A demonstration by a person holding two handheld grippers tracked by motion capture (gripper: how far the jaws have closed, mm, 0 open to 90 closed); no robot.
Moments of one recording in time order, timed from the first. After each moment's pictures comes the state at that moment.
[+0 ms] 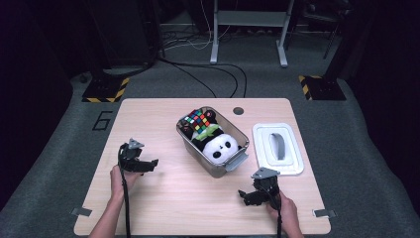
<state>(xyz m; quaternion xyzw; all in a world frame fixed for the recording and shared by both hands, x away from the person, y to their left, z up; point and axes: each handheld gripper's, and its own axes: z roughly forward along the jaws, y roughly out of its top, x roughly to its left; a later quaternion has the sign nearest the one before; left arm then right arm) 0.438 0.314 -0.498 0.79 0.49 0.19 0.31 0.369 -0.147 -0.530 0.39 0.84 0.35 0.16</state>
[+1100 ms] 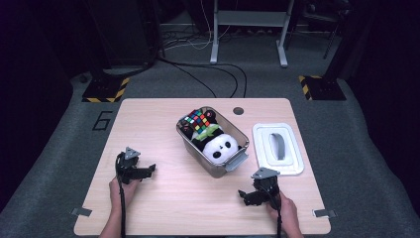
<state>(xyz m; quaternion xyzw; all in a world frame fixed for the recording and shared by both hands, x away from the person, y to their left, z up) 0.429 0.327 -0.529 0.76 0.50 0.22 0.34 0.369 -0.147 -0.530 0.39 0.84 0.35 0.16</state>
